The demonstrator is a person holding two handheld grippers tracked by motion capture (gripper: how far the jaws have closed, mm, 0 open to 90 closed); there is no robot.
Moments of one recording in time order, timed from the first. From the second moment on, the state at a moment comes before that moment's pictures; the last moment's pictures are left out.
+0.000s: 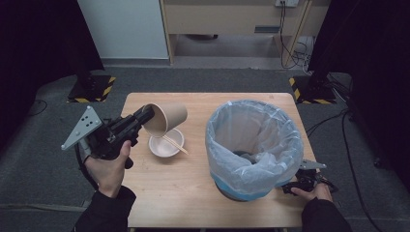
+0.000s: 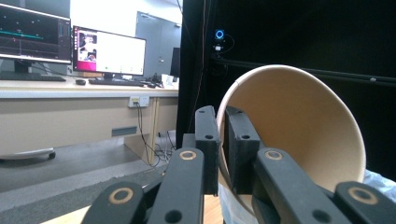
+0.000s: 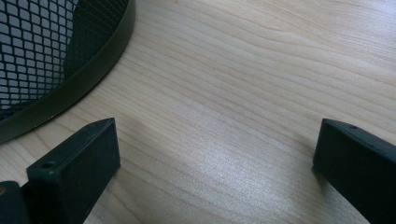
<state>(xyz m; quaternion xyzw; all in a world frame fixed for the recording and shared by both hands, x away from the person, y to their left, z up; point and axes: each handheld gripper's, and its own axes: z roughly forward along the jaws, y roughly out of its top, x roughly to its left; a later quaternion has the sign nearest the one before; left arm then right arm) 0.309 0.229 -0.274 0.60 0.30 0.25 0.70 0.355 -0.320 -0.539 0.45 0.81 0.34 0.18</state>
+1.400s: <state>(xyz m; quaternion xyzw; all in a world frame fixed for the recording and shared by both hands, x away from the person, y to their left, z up) 0.332 0.106 -0.244 0.63 0.22 0.19 0.72 0.355 -0.320 -0.539 0.45 0.81 0.34 0.18</state>
